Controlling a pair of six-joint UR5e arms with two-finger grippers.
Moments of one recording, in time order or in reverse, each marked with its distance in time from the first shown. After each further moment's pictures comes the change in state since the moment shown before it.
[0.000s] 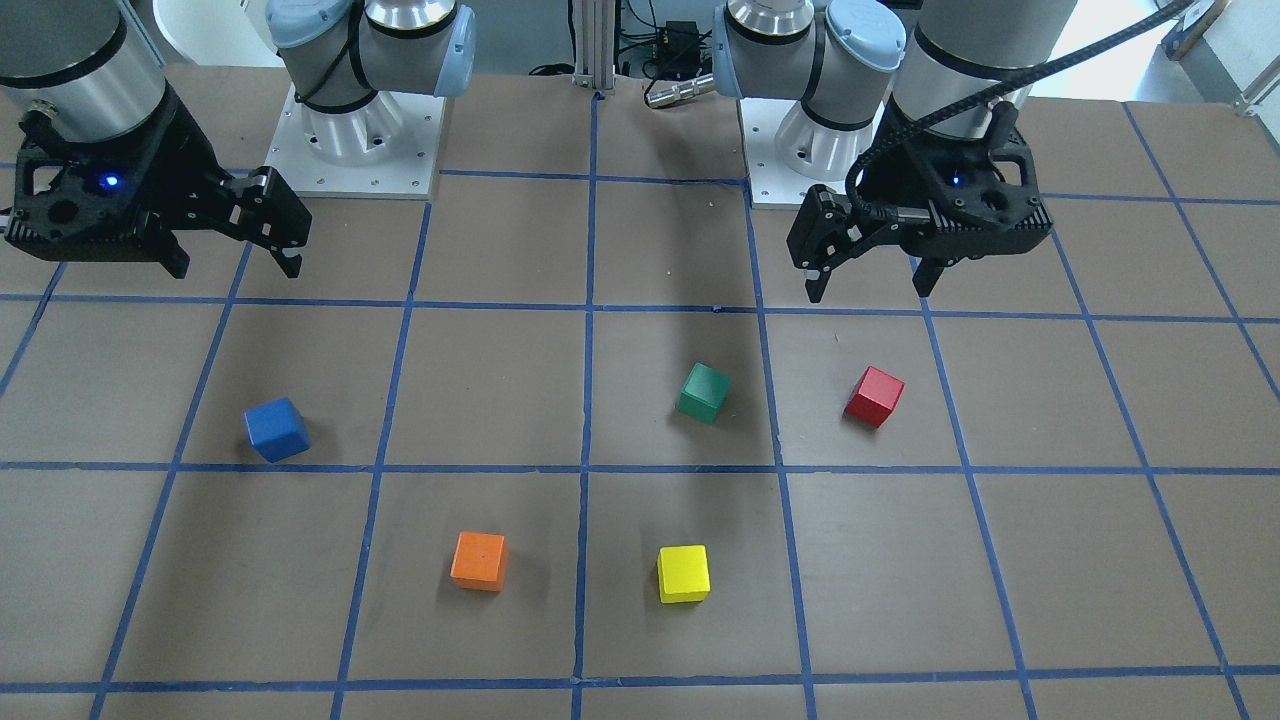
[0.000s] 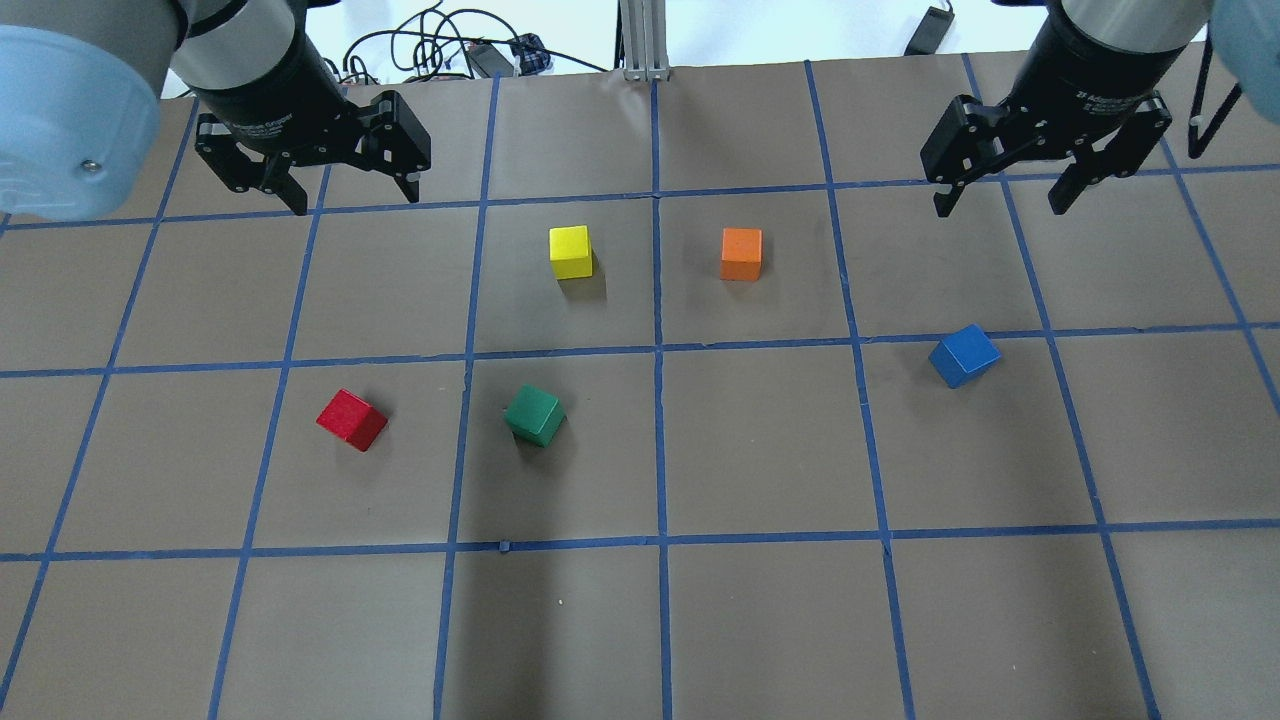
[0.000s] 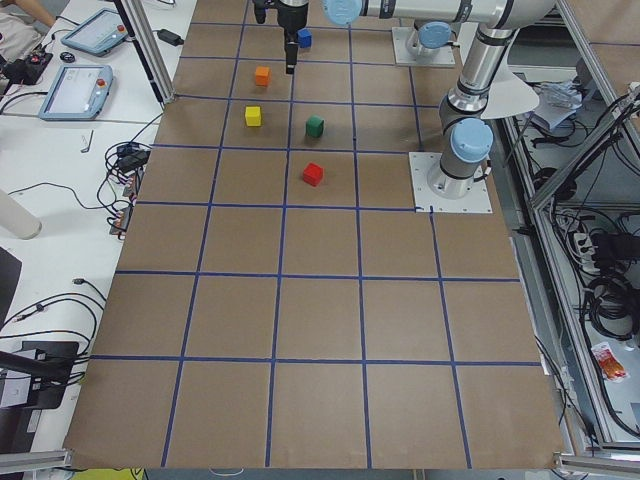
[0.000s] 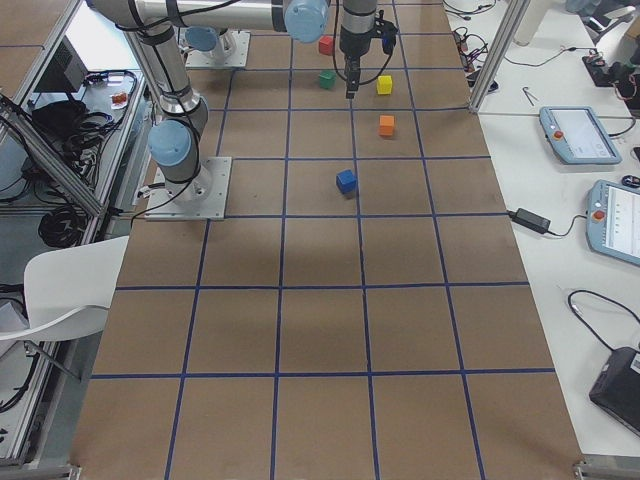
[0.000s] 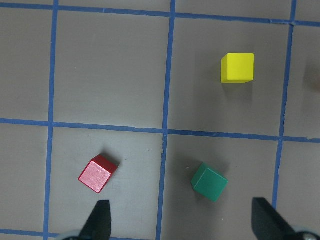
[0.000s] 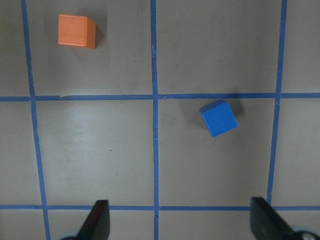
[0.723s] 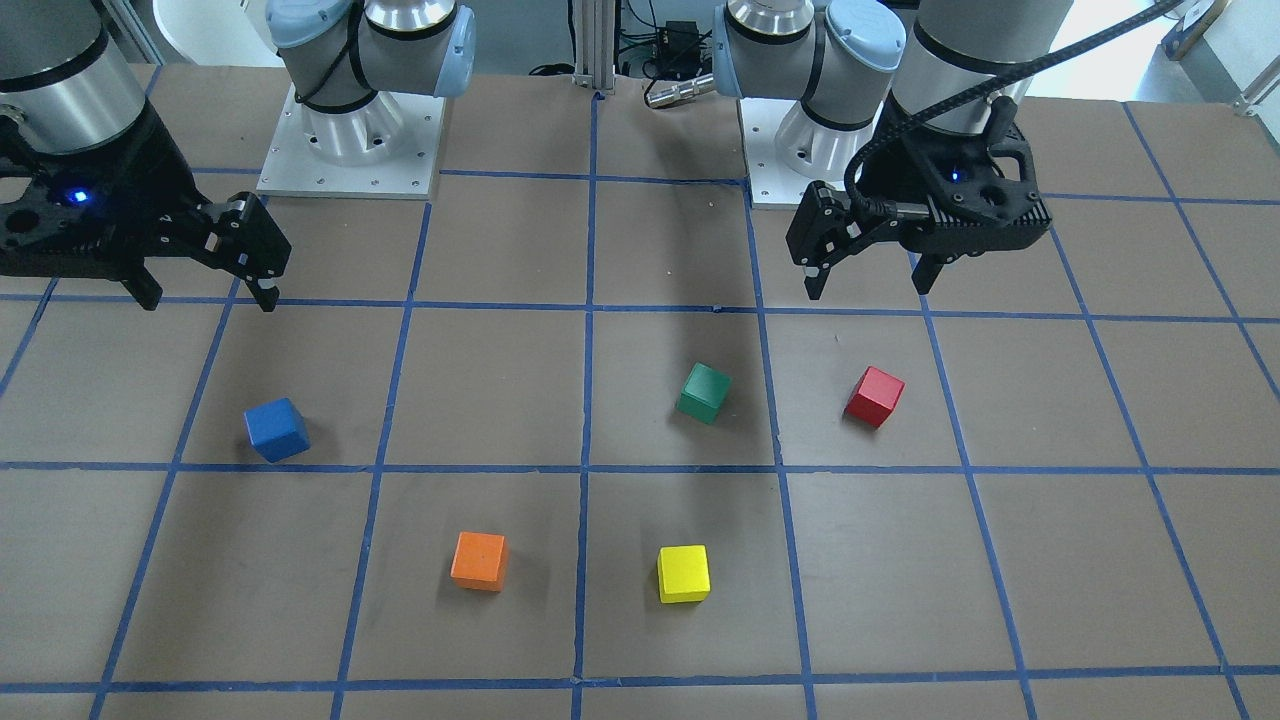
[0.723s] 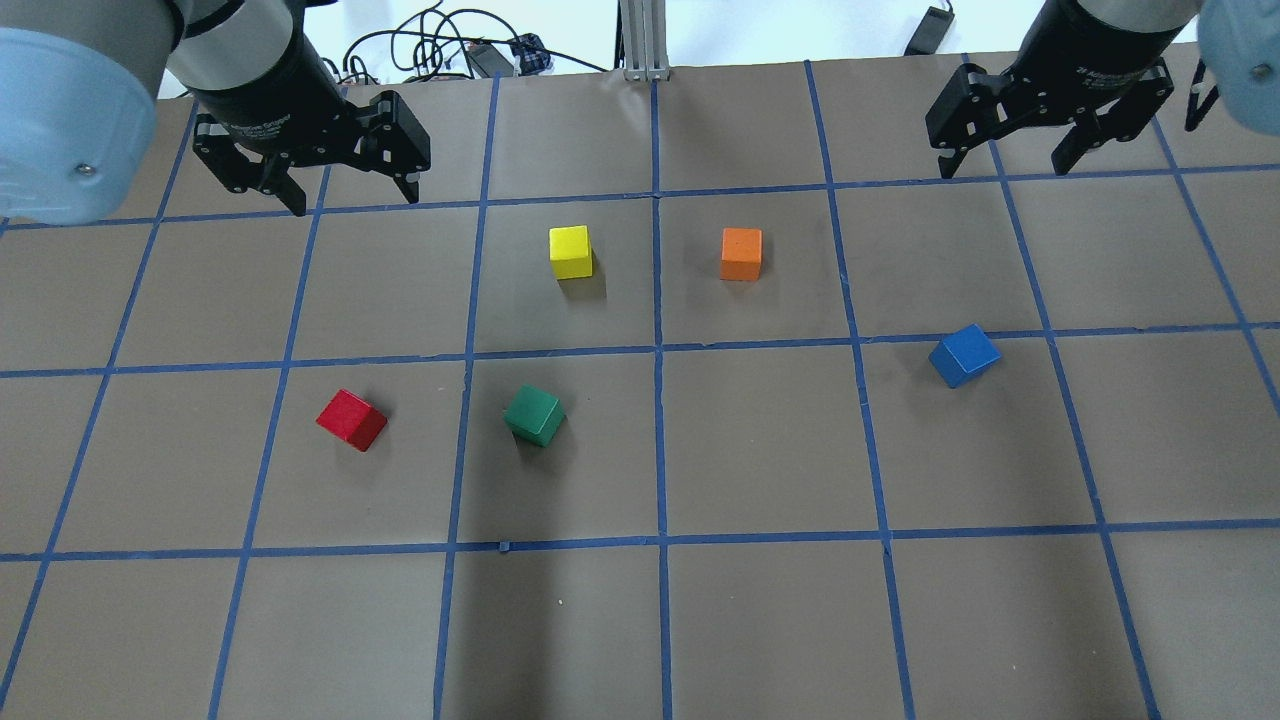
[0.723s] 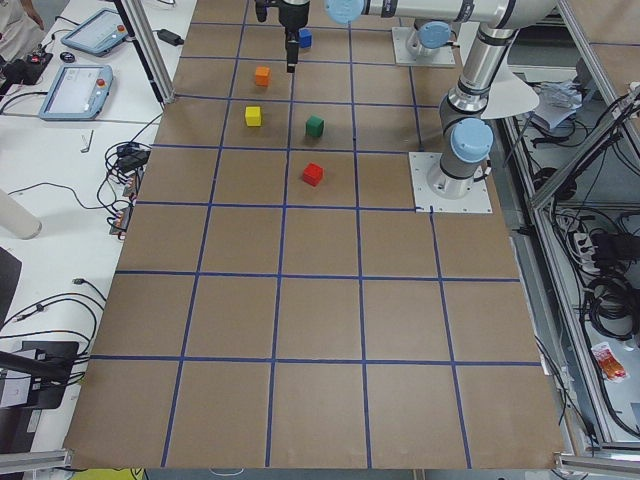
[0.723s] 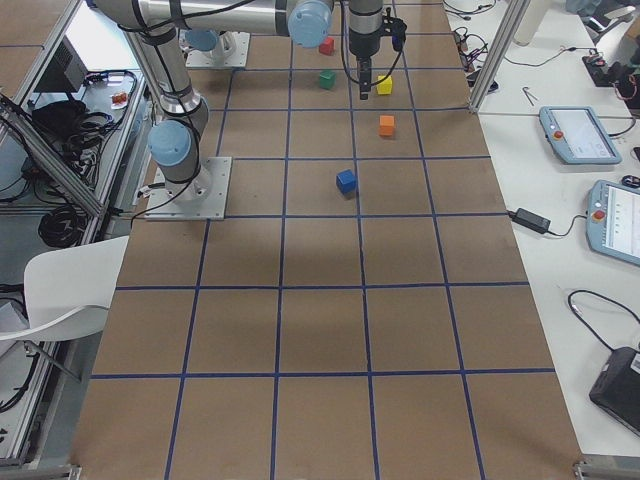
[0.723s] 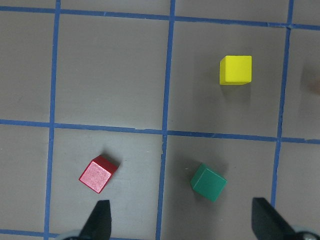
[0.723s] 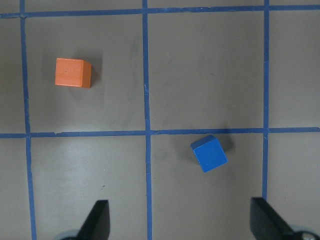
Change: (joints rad) left arm -0.001 0.002 0.001 0.000 0.000 -0.001; right arm -0.009 0.013 0.010 -0.130 -0.012 0.002
